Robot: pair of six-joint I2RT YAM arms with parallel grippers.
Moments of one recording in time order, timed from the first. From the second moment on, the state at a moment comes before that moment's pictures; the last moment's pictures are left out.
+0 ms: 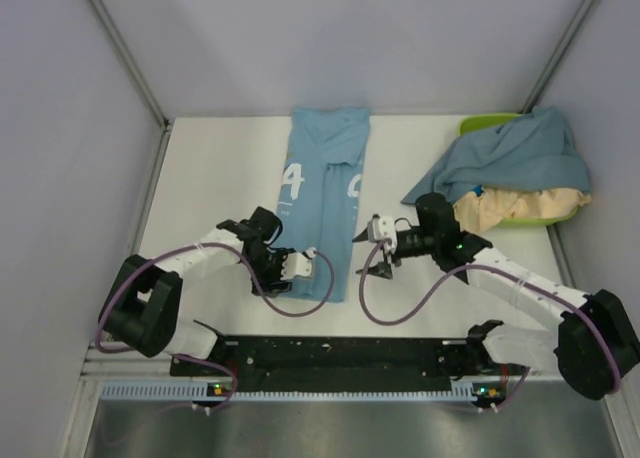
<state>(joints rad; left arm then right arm) -0.48 1.42 0.74 -0.74 0.41 1.10 0.57 1.14 0.66 0.09 -0.94 -0.55</state>
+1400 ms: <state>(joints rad) -0.60 1.20 1.00 -1.08 0.46 0.83 0.84 1.10 0.77 -0.57 -0.56 -0.92</state>
